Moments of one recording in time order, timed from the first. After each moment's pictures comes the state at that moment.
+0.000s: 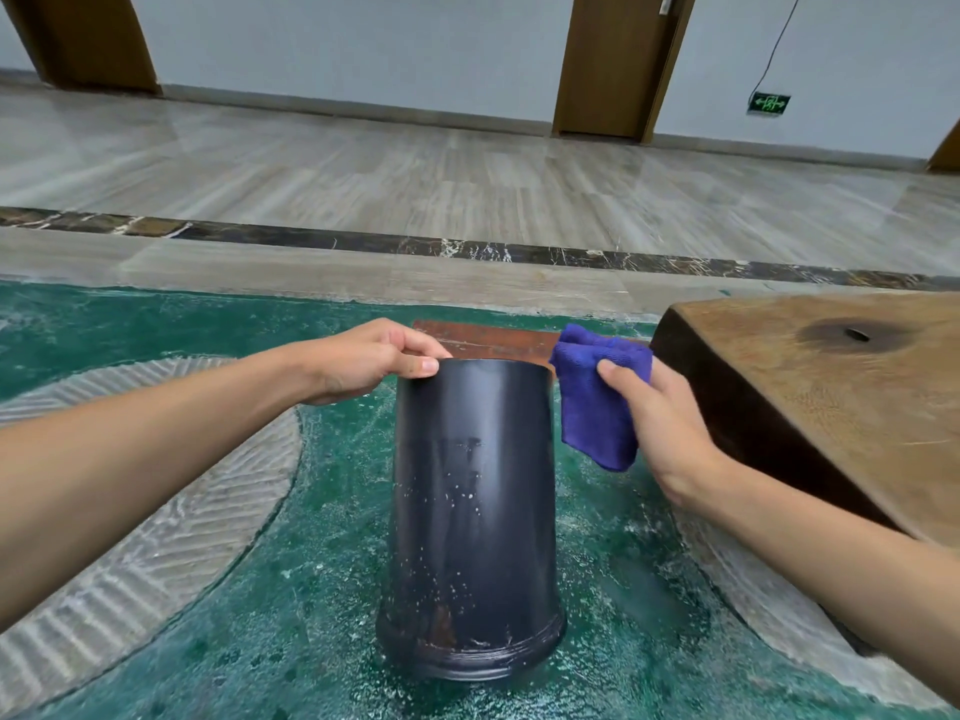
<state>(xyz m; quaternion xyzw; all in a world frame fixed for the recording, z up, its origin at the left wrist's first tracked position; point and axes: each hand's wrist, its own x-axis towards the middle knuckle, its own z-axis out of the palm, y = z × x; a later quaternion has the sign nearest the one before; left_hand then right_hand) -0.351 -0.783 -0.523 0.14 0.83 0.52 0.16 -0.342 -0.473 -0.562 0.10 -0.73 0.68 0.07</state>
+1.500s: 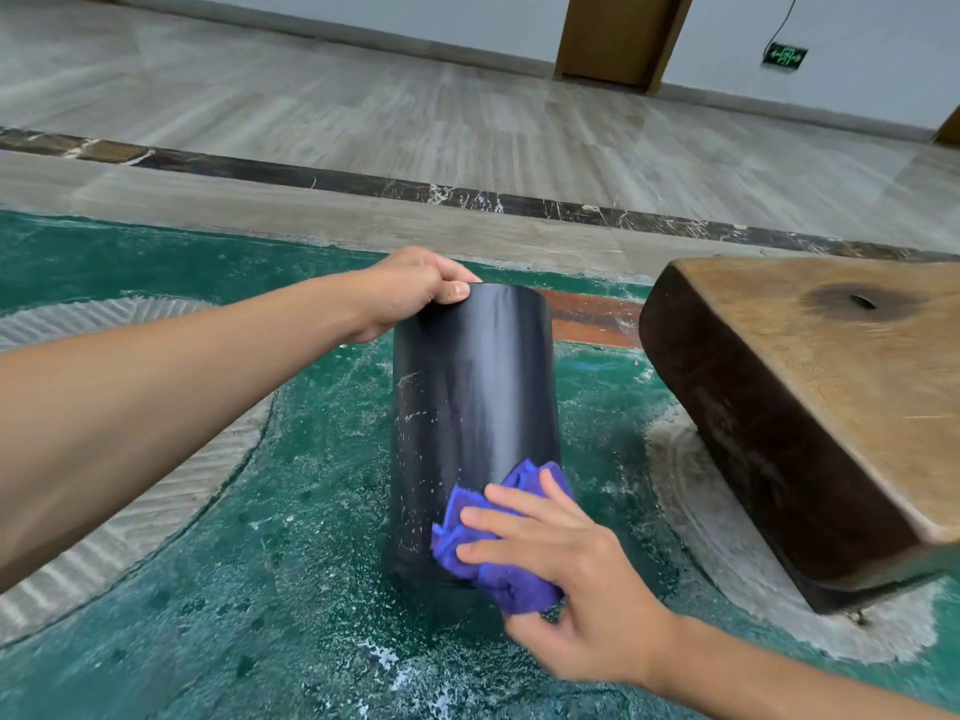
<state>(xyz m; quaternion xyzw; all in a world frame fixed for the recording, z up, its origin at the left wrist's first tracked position) -0.391 -0.731 -0.535 0.06 0.82 0.57 0.09 -0.221 -0.477 -0.629 0.40 -0.85 0.33 0.01</state>
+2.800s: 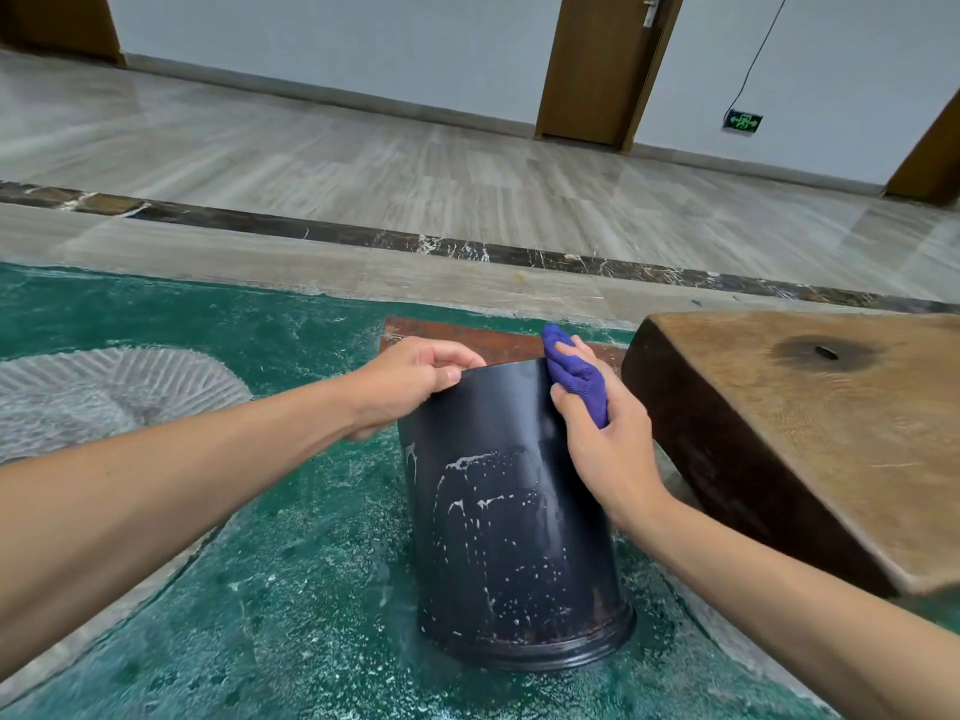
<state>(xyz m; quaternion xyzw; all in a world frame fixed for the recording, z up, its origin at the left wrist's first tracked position) -0.365 -0.719 -0.555 0.10 0.79 0.60 0.09 -0.340 -0.488 -0.579 0.15 -0.79 0.58 0.16</state>
